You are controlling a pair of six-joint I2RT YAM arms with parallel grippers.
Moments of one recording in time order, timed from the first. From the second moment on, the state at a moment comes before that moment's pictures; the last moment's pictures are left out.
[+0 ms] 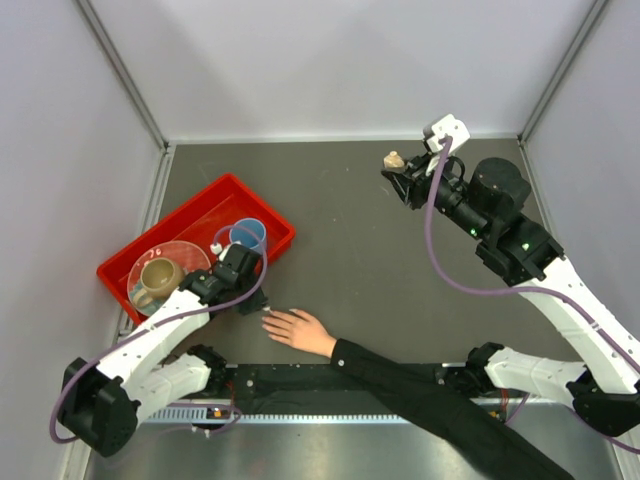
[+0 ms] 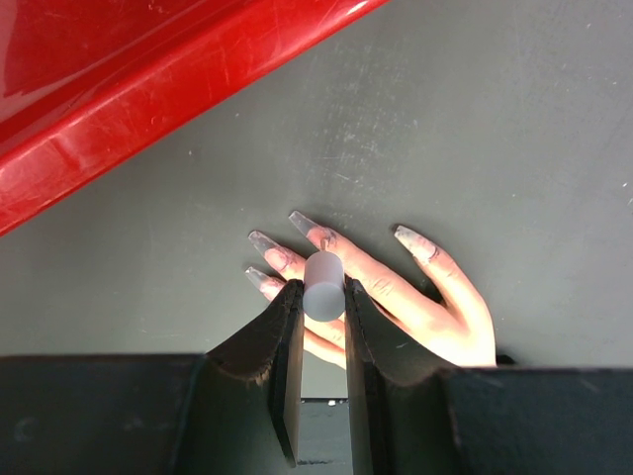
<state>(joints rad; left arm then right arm) -0.51 0.96 0.63 -0.76 -0.10 -0.89 0.68 1.04 1.32 -0.27 -0.02 -0.06</state>
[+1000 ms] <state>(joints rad) -0.50 0.97 0.62 -0.77 -0.10 -0.89 0.68 1.04 1.32 -0.27 -0.02 -0.04</state>
